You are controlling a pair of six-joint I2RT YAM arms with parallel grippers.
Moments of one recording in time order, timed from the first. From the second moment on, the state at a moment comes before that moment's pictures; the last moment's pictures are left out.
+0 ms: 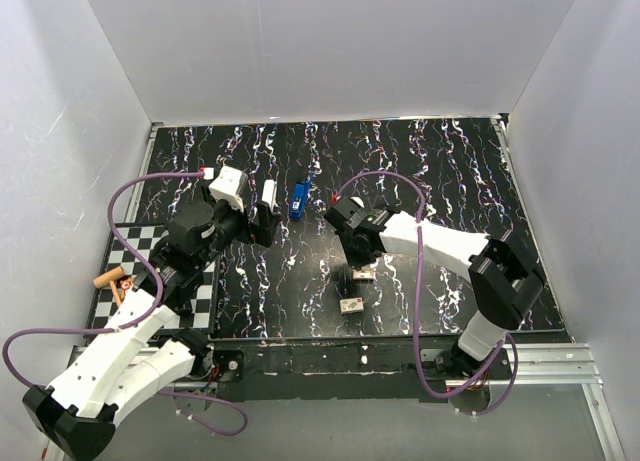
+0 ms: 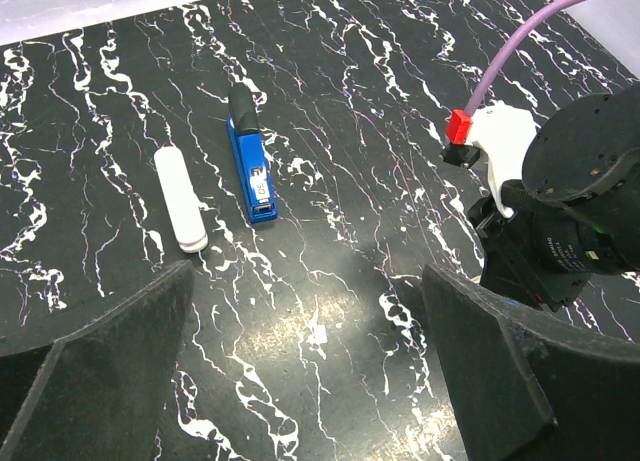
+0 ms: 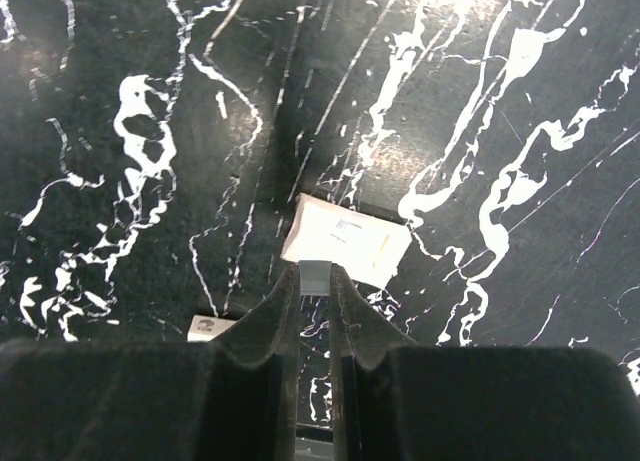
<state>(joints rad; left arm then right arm) -0.56 0.78 0.83 -0.28 -0.05 -0.13 0.90 1.65 1.18 -0.77 0.20 0.50</state>
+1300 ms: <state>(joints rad) -0.56 0.77 0.83 -0.28 -0.05 -0.13 0.88 1.71 1.11 -0.69 0.24 0.63</state>
